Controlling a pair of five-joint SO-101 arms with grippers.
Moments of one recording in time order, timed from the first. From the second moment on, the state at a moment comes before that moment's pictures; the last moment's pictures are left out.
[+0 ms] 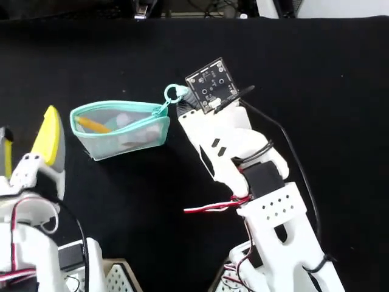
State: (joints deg) left arm -23.5 -81.4 31.3 67.4 10.7; right arm -22.8 -46.4 40.3 37.8 12.5
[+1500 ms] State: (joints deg) left arm -17.1 -72.4 64.4 41.9 8.7; right arm -26.9 -18.1 -4.2 64.1 17.5
